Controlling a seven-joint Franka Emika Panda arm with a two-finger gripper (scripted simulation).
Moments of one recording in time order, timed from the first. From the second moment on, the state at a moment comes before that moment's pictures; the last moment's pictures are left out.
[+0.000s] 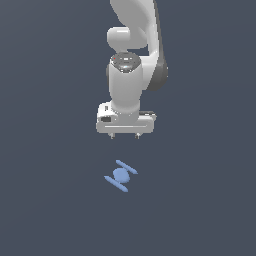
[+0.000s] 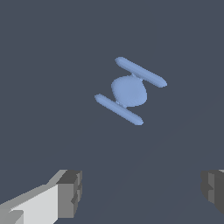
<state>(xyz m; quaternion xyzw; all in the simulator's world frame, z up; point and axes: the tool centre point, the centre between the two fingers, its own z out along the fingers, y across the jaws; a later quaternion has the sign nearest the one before) 0.009 -0.011 0.185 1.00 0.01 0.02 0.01</state>
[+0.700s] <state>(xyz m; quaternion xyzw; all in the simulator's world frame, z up) 0.010 0.003 0.189 1.00 0.03 0.02 0.01</state>
